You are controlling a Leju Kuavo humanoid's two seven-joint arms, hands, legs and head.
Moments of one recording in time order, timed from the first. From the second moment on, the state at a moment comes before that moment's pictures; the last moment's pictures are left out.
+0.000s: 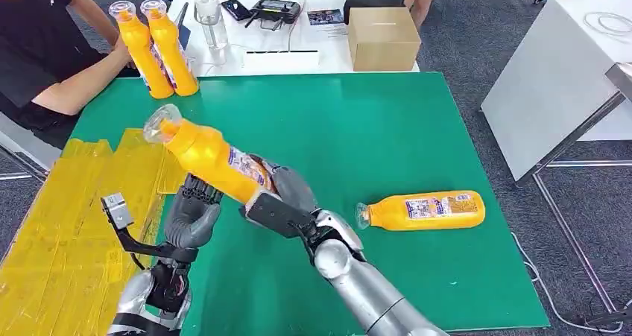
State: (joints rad) left arm -0.10 -0.16 -0.10 -1.42 0.44 -0.41 -0.31; right arm -0.43 0.26 0.62 -1.03 0.43 -0.10 -0.19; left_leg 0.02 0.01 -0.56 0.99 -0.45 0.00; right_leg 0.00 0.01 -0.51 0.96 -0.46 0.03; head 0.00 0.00
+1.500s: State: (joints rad) left arm -0.06 -0.16 -0.07 -1.42 0.39 -0.34 -0.35; right arm -0.41 0.34 0.78 -0.86 0.49 -0.13 -0.22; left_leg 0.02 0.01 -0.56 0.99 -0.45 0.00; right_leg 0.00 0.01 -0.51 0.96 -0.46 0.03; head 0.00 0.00
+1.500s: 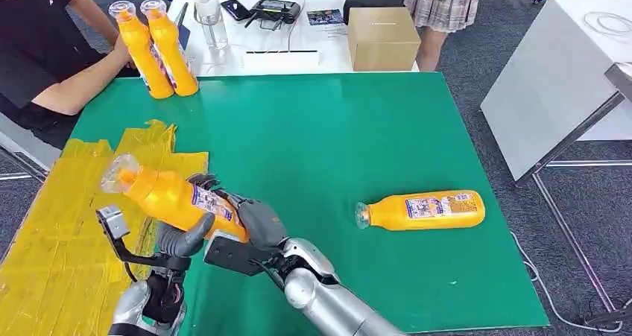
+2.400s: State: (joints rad) left arm -0.06 -0.17 -0.07 -1.44 0.33 -0.33 -0.37; right arm -0.40 0.33 0.77 -0.86 0.52 -0.17 -0.22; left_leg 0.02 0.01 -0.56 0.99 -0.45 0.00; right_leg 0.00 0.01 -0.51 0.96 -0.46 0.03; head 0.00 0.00
